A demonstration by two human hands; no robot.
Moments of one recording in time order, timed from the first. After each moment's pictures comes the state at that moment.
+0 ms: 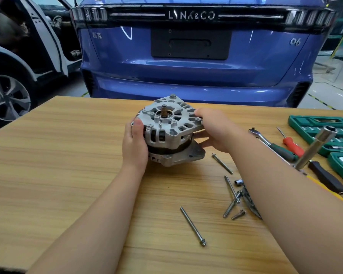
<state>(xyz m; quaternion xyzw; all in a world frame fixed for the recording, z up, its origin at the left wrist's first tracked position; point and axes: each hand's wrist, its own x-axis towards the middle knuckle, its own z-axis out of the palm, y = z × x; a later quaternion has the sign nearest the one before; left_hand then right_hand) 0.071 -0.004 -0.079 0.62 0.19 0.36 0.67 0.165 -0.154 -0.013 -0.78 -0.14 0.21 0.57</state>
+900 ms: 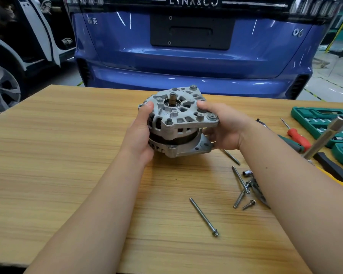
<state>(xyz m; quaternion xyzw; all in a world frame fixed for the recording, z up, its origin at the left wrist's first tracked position) 0.071 0.010 -0.070 0.48 0.09 0.14 0.86 0.168 -0.162 -0.025 -0.72 -0.10 0.36 0.59</state>
